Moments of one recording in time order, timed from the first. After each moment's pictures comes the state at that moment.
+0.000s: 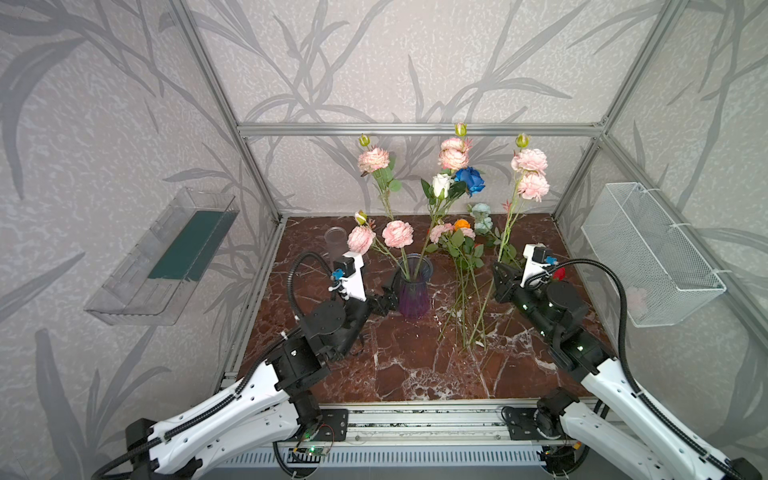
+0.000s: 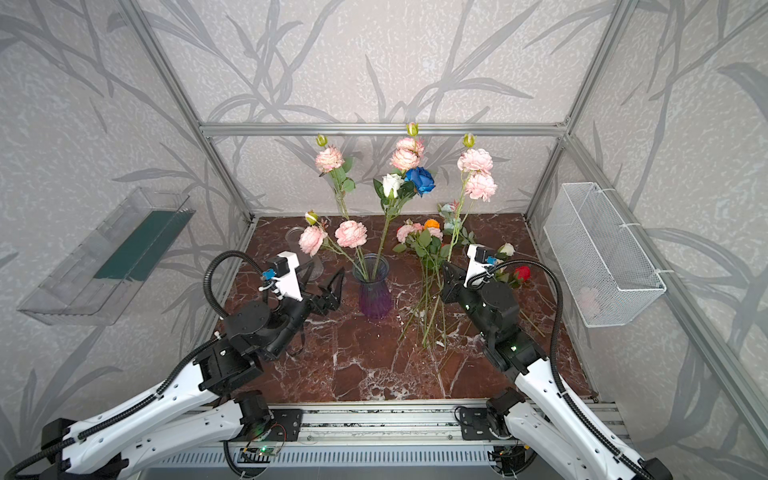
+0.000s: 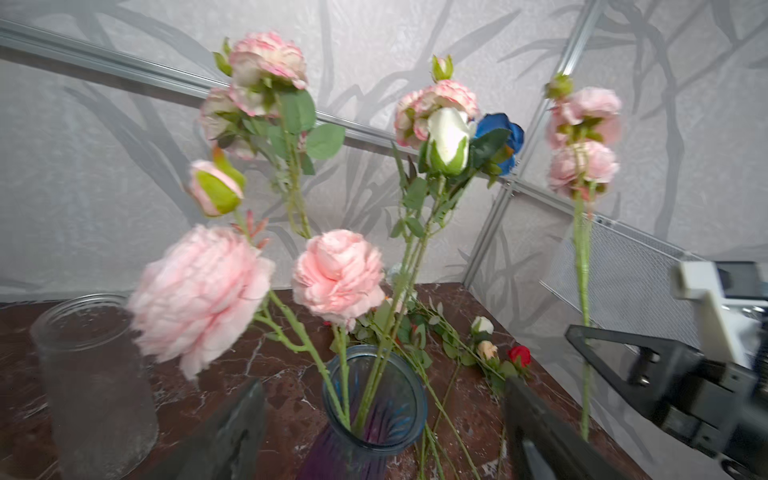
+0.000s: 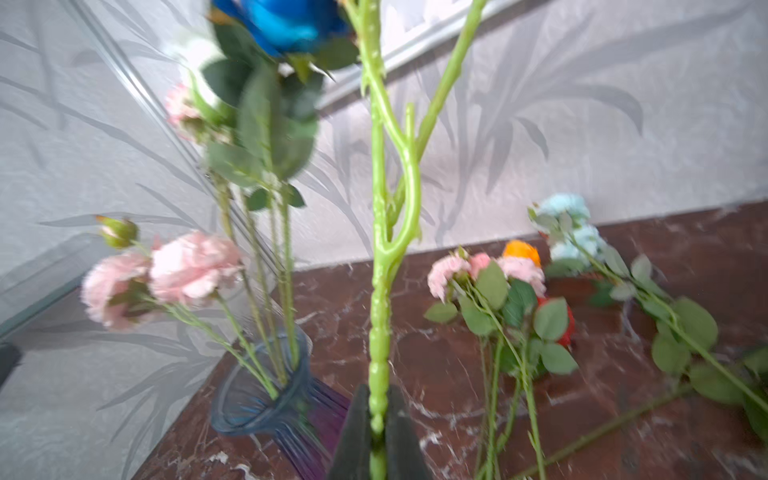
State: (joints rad) left arm -0.95 0.74 0.74 0.08 -0.60 -0.29; right arm 0.54 0.75 0.66 0.09 0.09 0.41
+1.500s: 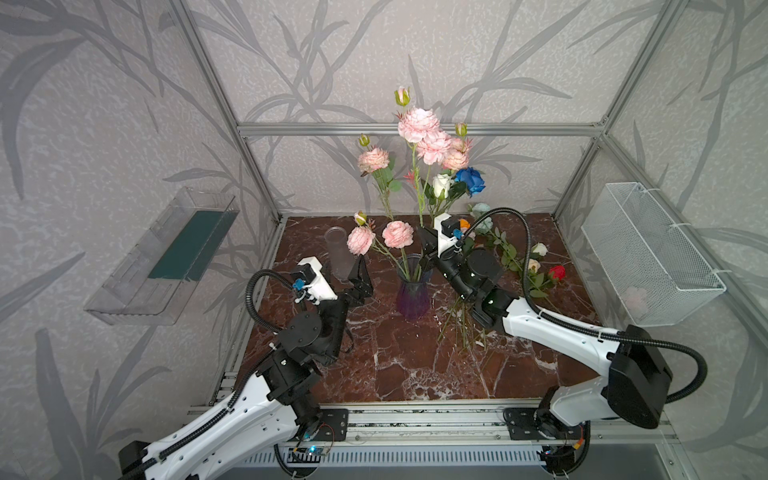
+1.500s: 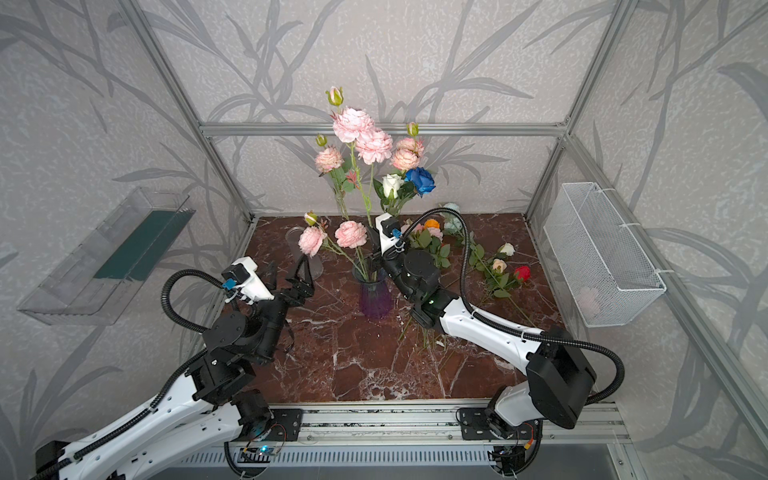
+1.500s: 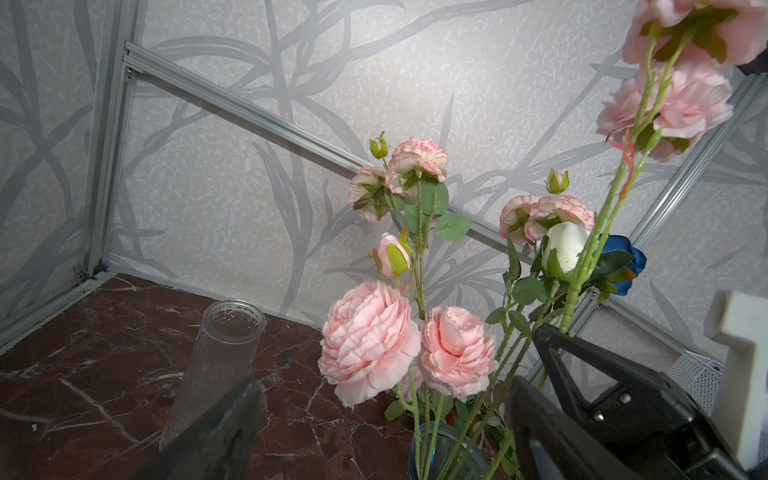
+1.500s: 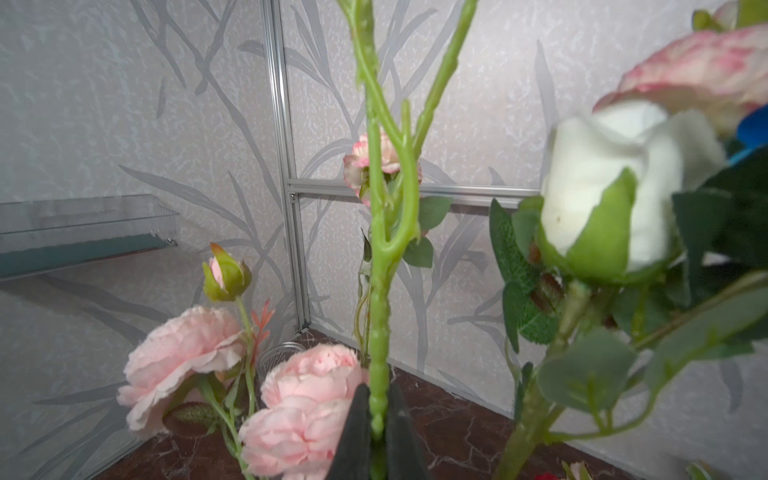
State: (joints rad) left arm -0.86 0.66 0.65 0.20 -0.77 -0.34; right arm 0.83 1.45 1.00 0.64 0.22 0.02
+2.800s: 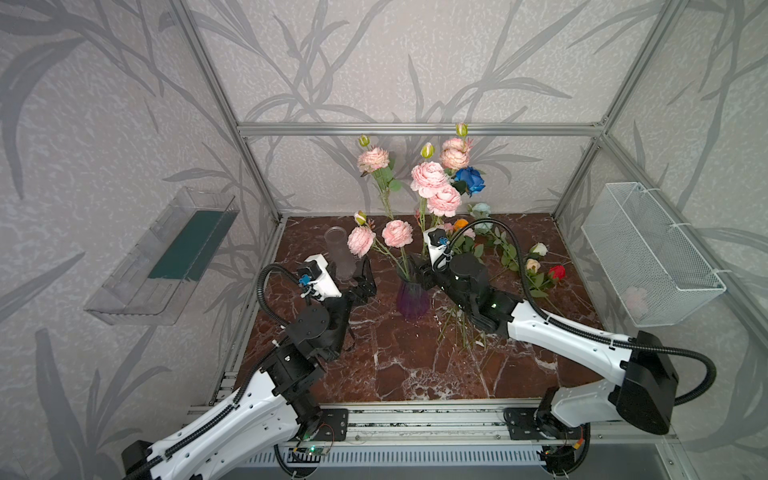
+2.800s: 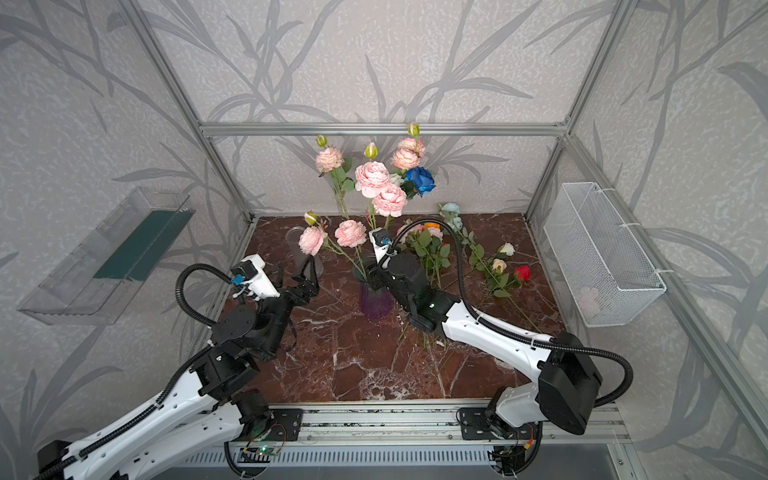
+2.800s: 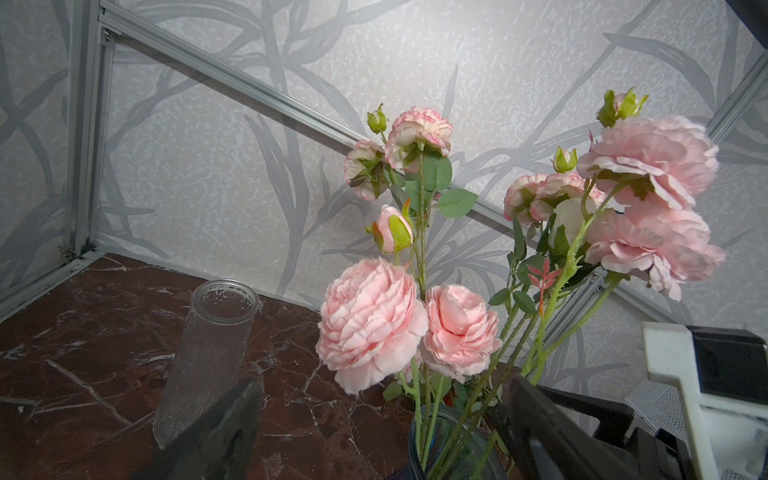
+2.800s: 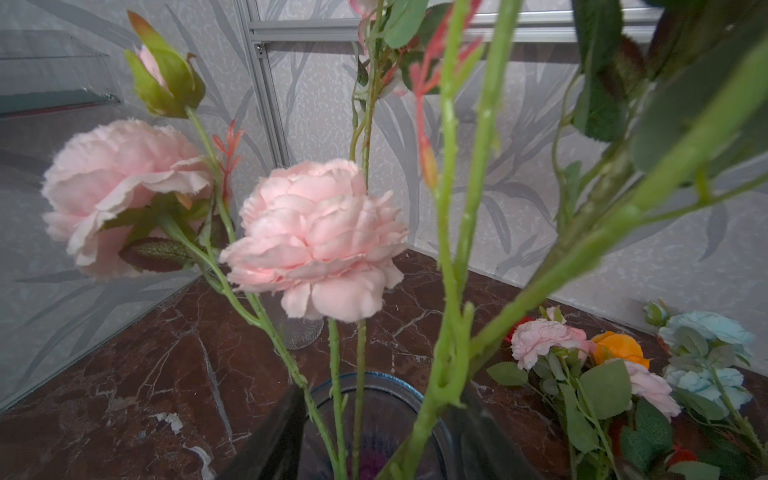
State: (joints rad) left arm -0.82 0.69 0.65 0.16 -0.71 -0.40; right arm 0.89 1.40 1.06 0.15 0.31 0.11
